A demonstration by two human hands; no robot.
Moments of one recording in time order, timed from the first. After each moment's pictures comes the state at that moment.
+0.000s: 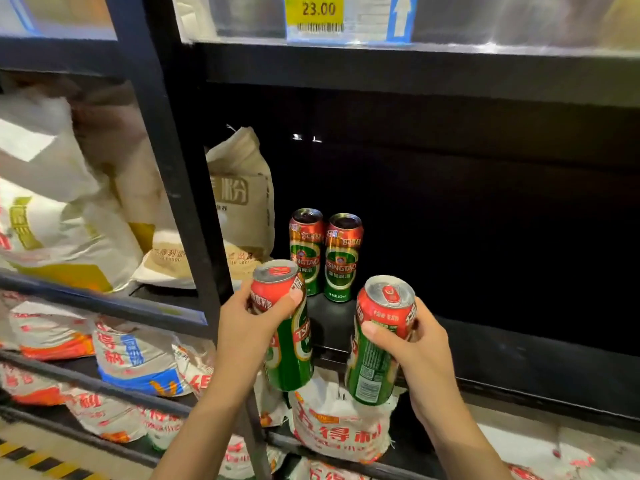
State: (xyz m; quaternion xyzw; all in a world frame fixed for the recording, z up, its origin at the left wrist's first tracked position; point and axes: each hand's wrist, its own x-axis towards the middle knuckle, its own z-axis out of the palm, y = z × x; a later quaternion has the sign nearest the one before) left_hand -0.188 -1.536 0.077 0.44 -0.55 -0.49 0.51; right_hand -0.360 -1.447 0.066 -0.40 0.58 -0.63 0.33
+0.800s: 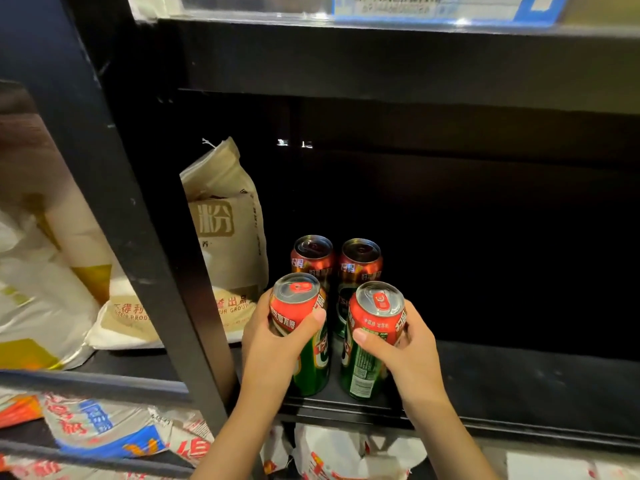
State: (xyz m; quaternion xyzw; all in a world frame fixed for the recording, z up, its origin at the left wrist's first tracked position) left_hand -0.212 -1.631 0.054 0.37 -0.58 -0.53 0.49; right_hand -0.355 -1.548 0.042 -0.39 0.59 -0.64 0.28
